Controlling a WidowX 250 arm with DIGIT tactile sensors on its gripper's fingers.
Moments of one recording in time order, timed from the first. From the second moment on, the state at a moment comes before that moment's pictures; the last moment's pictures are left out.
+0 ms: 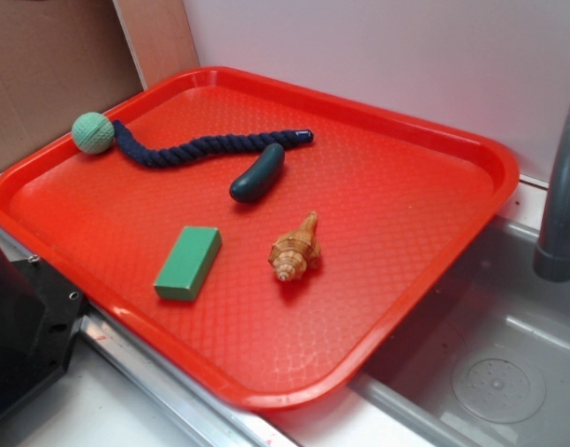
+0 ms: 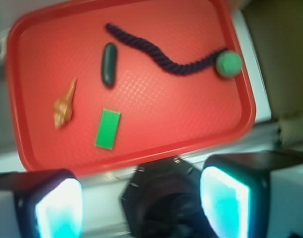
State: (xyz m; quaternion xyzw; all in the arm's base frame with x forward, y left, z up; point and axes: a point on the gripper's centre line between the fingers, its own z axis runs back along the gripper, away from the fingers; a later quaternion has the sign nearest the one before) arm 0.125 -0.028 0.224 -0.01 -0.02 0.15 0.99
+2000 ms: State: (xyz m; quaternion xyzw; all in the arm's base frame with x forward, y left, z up) arm 0.204 -0.126 0.026 0.06 0.02 0.33 0.94
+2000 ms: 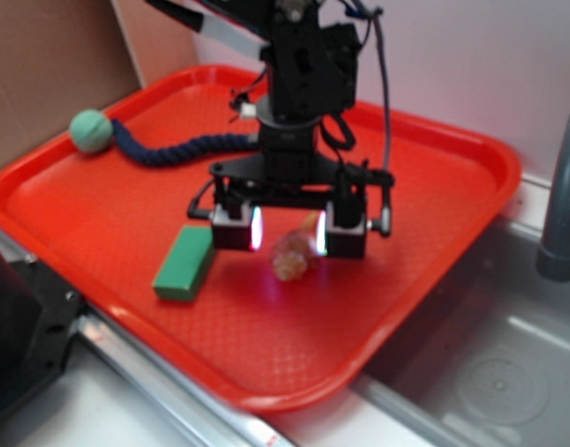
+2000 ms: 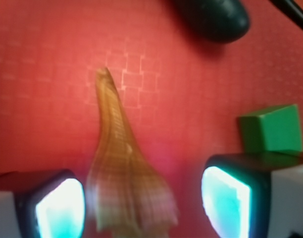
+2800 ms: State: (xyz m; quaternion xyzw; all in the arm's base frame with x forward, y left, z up) arm 0.208 -0.127 0.023 0.05 0.03 0.30 0.95
